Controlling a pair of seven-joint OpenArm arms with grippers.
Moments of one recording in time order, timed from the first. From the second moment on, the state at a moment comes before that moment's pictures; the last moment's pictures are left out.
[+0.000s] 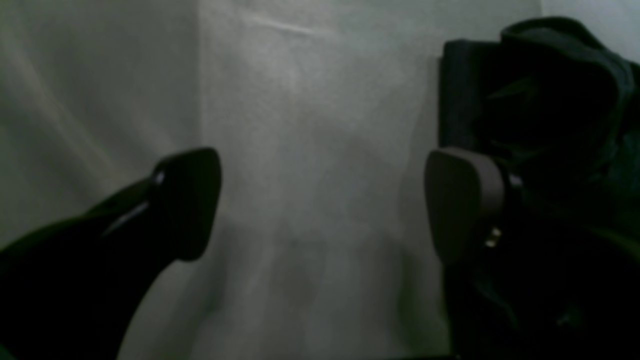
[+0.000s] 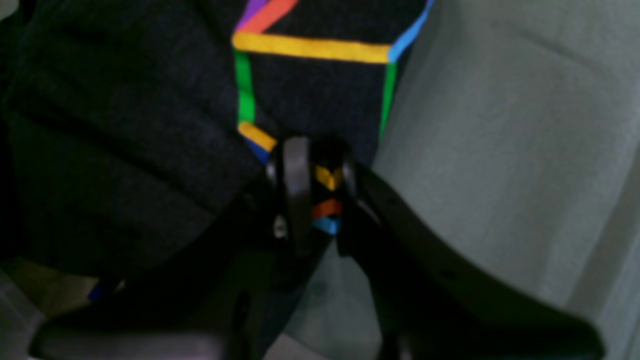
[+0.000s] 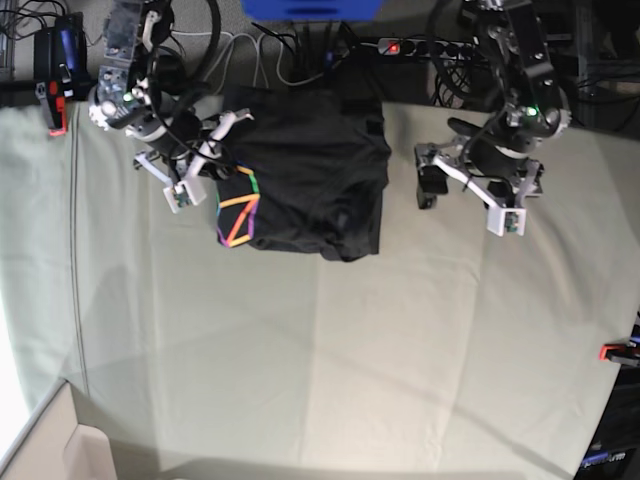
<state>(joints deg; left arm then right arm) 15.0 5.0 -20.9 96.5 -8.3 -25.5 39.4 -18.3 -5.0 17.4 92.1 0.1 39.7 -37.1</state>
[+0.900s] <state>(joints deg) 13.3 6.5 -7.7 87.2 -14.7 -25.3 38.9 -23.7 -5.5 17.5 109.4 -1.4 39.7 -39.2</state>
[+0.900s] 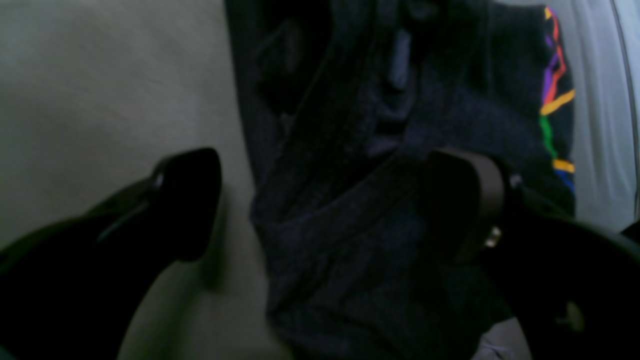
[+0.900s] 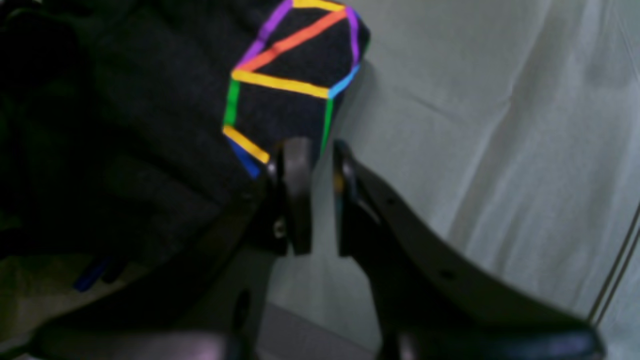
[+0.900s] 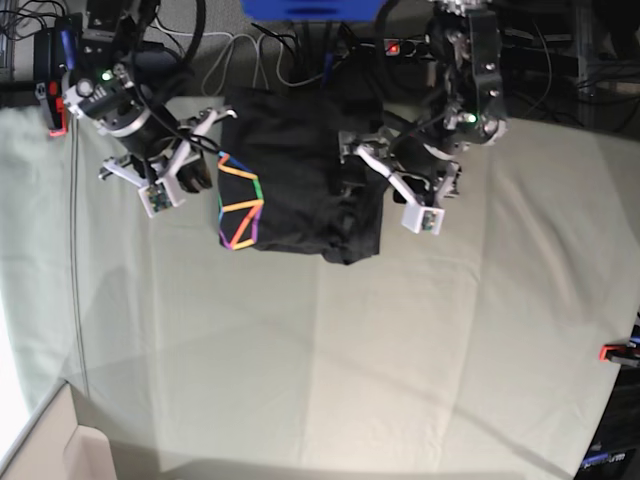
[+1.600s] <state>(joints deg) 12.0 4.6 -0.4 79.9 -16.4 -25.5 37.1 -23.1 -5.5 17.5 109.4 -1.3 39.7 -39.2</state>
